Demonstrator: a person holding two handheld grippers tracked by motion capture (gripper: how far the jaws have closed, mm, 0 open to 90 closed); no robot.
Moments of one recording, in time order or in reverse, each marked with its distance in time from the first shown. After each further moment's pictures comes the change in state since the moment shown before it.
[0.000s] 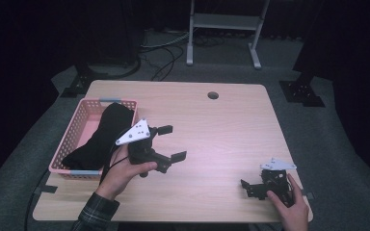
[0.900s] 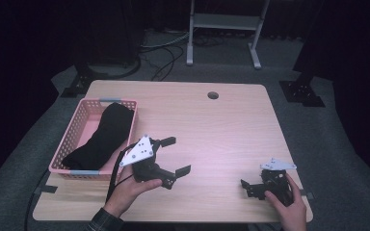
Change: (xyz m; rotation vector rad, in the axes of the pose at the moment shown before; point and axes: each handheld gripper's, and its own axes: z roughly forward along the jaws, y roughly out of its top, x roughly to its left) left arm -0.029 -0.031 0.001 -0.058 0.023 0.047; right arm 0.000 0.000 0.000 0.000 0.000 0.000
